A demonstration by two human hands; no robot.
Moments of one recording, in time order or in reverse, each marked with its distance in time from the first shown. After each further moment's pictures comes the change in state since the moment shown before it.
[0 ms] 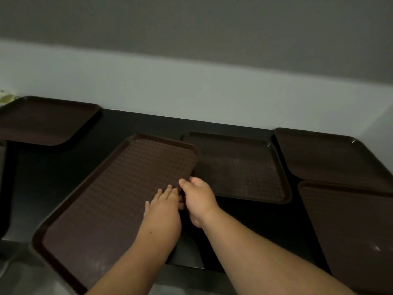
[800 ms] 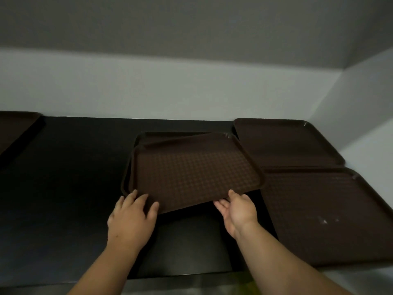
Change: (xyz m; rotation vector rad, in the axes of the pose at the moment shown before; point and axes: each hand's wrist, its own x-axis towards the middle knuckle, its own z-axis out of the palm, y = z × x) left_hand 0.017 0.027 0.041 -0.002 0.079 0.027; right_hand -0.021 -0.001 -0.195 0.546 0.515 -0.049
